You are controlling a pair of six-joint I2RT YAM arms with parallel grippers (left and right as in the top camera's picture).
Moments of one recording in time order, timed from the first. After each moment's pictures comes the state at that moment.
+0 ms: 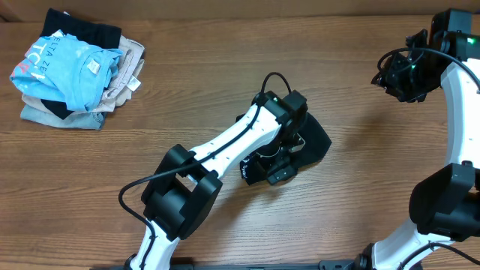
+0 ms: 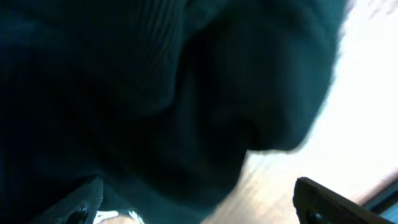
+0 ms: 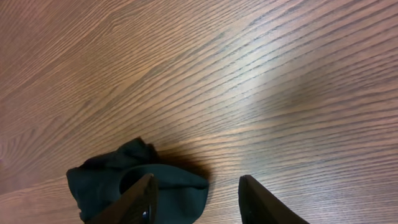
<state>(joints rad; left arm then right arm) -0.76 2.13 1.70 -1.24 0.12 0.23 -0.23 1.88 1.84 -1.26 -0.30 0.23</state>
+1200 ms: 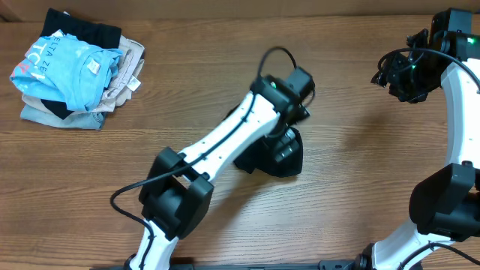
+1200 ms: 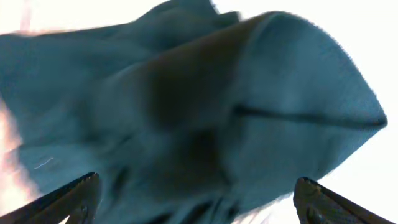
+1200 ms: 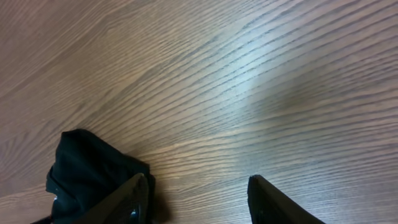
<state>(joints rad) -0.75 2.12 1.85 -1.19 -0.04 0.18 -0.23 1.88 1.84 -1.26 -0.28 0.23</state>
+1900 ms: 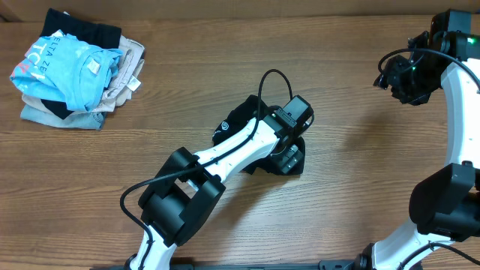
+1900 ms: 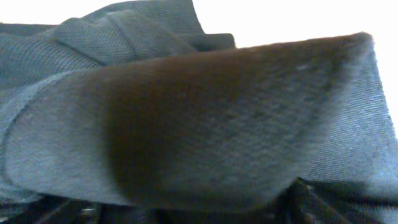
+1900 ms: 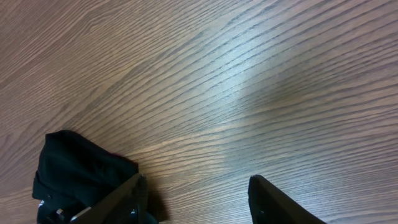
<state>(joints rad) -0.79 2.10 1.53 -0.79 -0.03 -0.01 -0.23 1.88 1.84 -1.28 -0.24 0.23</state>
